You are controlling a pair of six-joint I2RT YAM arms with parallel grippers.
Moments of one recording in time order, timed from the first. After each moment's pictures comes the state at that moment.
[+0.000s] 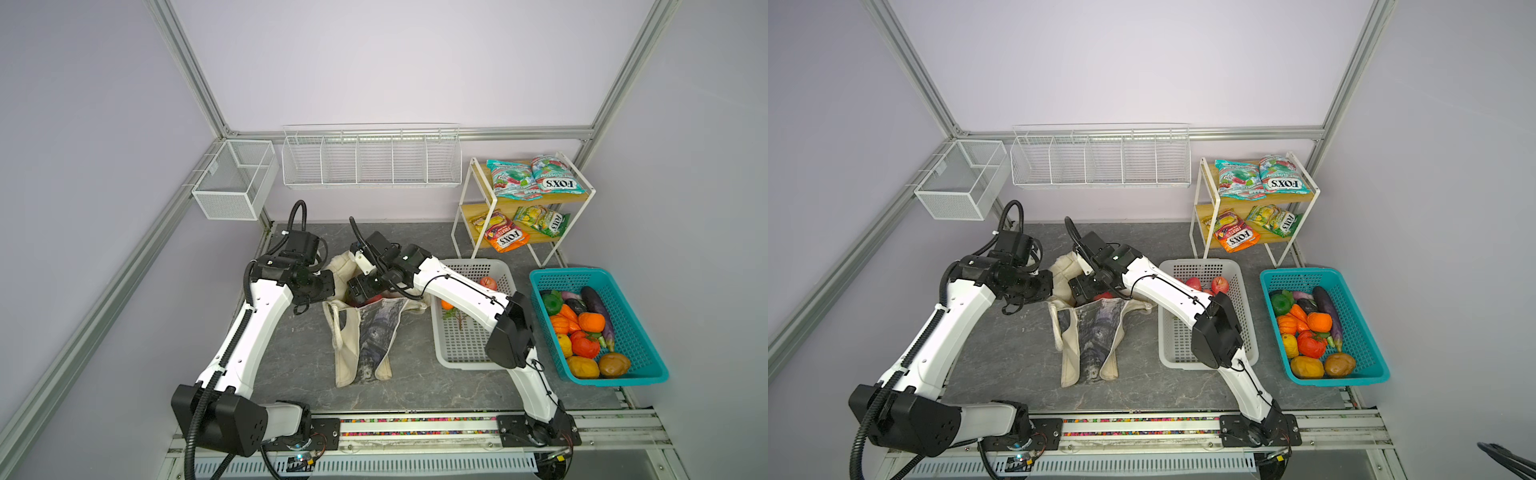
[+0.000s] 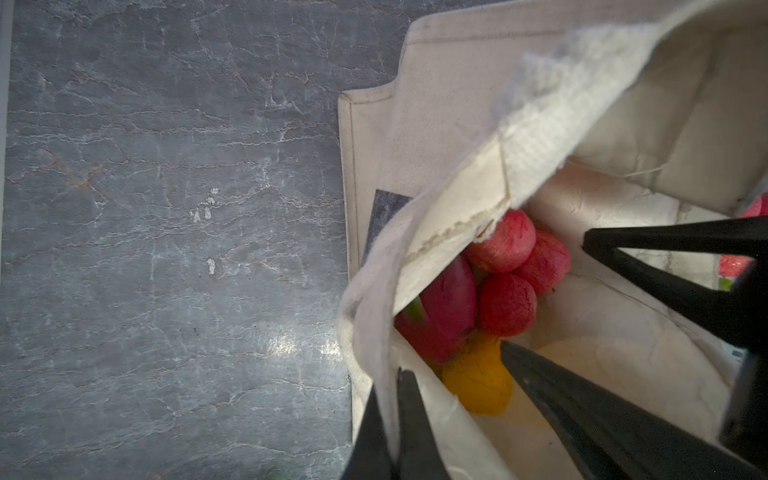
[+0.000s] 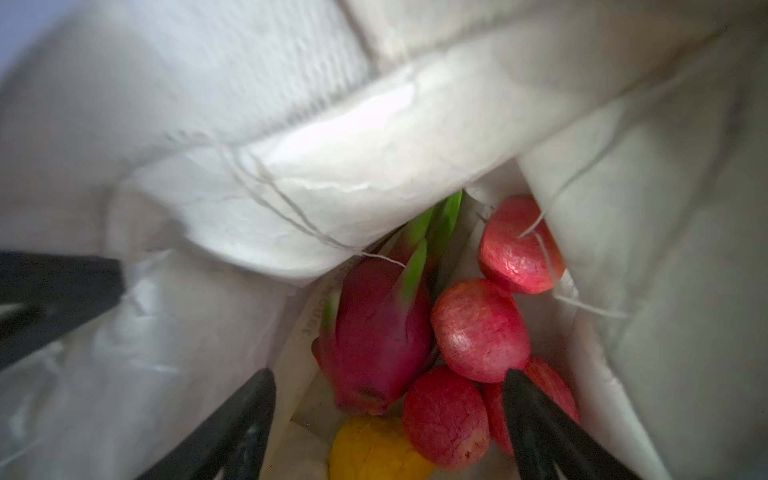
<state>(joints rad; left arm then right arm) -0.24 1.33 1.36 -1.16 0.07 -0.36 0.94 2.19 2.21 -0.94 -0.13 0.30</state>
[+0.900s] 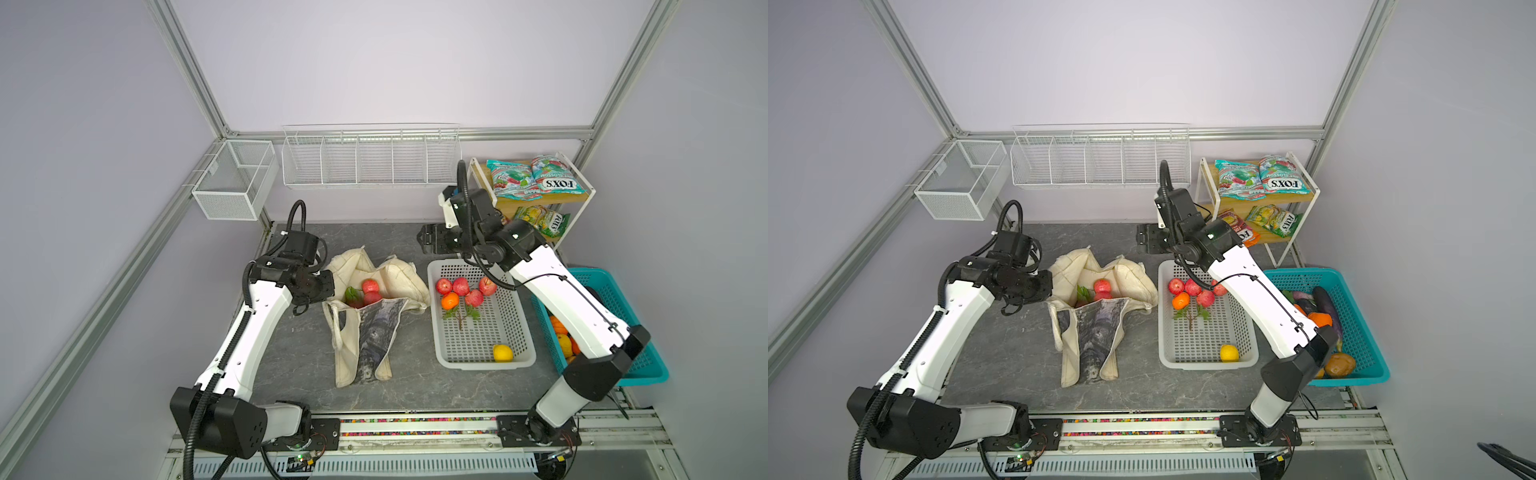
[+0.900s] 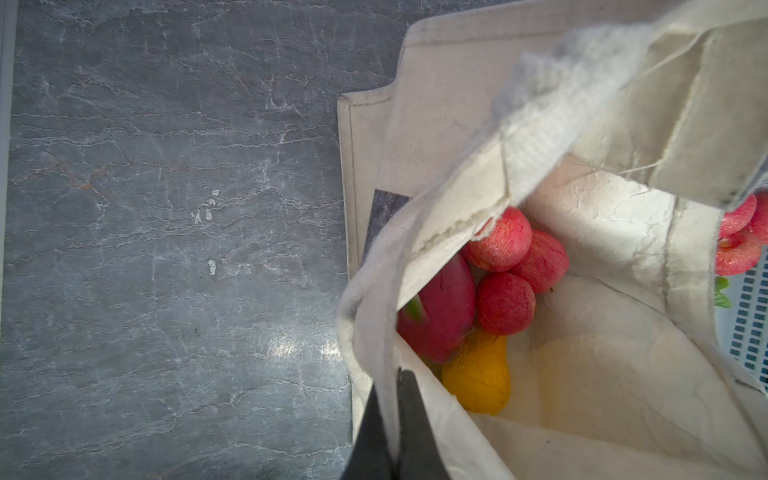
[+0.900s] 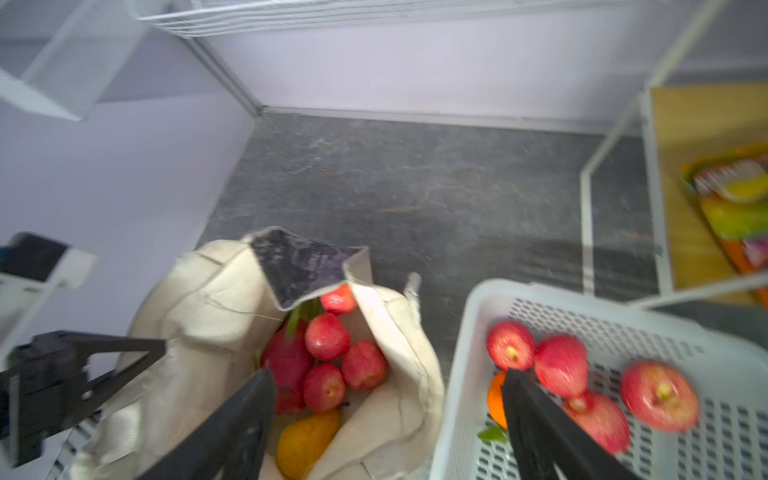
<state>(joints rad) -0.24 1.32 1.36 -1.16 0.07 -0.35 0.65 1.62 1.84 -0.92 0.10 0.47</state>
